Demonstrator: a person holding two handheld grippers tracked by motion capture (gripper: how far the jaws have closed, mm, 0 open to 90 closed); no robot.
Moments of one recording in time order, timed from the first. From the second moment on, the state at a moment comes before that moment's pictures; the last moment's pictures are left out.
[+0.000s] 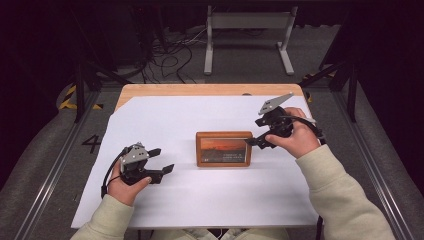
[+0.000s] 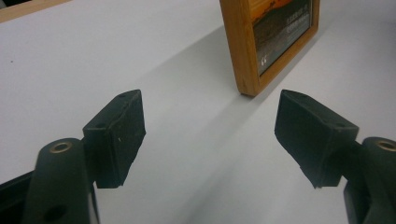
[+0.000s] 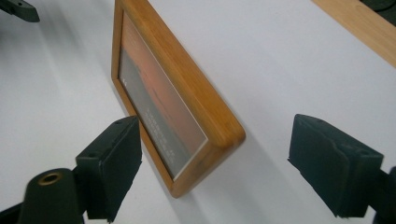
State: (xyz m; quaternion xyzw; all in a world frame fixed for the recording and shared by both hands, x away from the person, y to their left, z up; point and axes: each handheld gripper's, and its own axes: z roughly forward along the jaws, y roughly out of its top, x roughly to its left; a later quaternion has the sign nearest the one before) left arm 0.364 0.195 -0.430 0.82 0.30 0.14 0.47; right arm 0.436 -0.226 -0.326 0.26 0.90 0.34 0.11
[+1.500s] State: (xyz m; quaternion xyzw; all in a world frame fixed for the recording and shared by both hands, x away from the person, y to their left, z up) left arm 0.364 0.190 -0.430 0.82 0.29 0.15 0.48; right arm 0.362 -0.302 -0.419 0.33 0.81 0.45 0.18
